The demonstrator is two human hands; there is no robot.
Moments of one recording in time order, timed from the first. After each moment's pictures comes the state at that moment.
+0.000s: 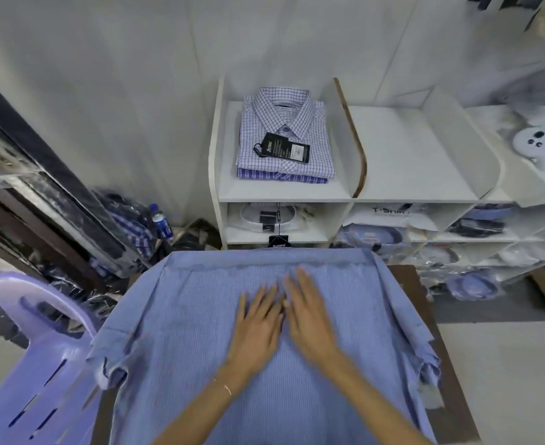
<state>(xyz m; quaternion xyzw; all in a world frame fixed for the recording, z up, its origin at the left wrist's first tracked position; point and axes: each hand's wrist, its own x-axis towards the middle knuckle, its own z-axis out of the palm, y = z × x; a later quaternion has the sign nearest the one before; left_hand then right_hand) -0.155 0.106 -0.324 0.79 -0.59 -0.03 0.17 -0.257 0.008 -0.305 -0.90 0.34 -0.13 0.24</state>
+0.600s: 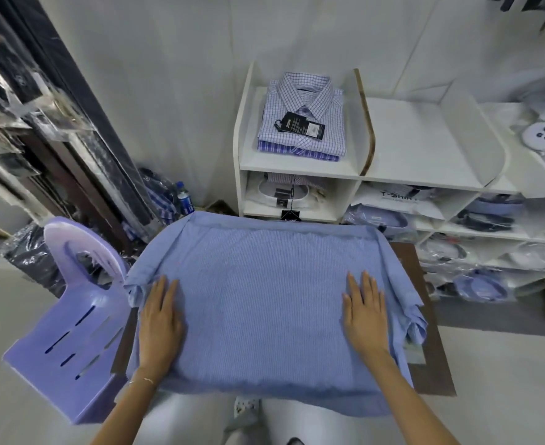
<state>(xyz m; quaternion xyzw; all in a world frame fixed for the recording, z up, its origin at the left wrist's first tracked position) -0.118 0.280 -0.324 0.92 -0.31 -0.02 0.25 -0.380 -0.001 -0.325 -0.87 0.45 -0.08 0.17</state>
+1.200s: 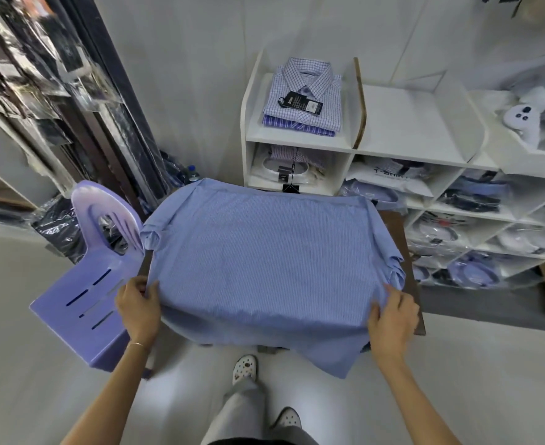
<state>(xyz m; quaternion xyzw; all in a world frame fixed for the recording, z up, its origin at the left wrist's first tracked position) -0.168 0.346 -0.312 0.92 -0.04 0.01 0.39 -0.486 0.048 -0.308 -0.80 0.54 -0.23 0.12</state>
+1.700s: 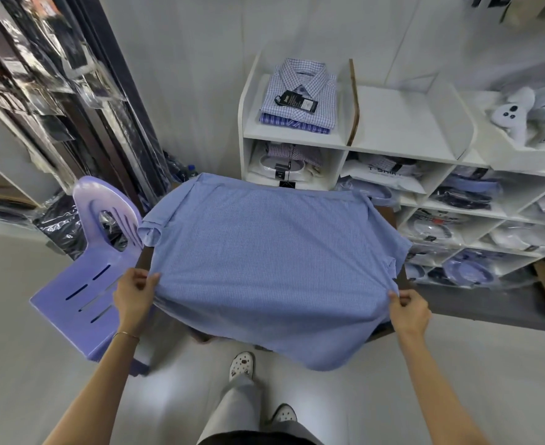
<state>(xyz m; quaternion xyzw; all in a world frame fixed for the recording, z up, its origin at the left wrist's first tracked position) -0.174 0.356 -0.296 0.89 -0.03 -0.06 0.45 -0.516 0.019 -0.280 -0.64 0.65 -0.24 0.34</state>
